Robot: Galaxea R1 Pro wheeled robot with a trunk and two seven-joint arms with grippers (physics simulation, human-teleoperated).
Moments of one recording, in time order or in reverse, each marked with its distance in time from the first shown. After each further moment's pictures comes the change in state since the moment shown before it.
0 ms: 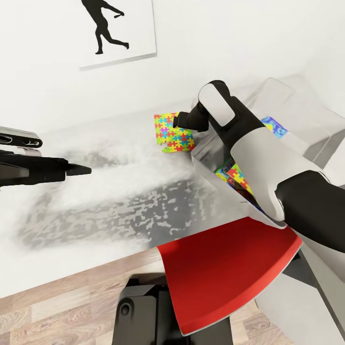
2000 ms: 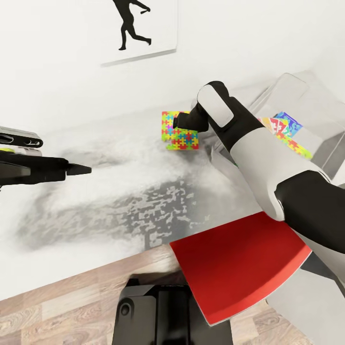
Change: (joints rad) left arm 0.000 -0.001 0.000 0.013 0.000 -0.001 0.000; right arm 0.000 0.000 0.021 0.001 0.002 0.000 0.000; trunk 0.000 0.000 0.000
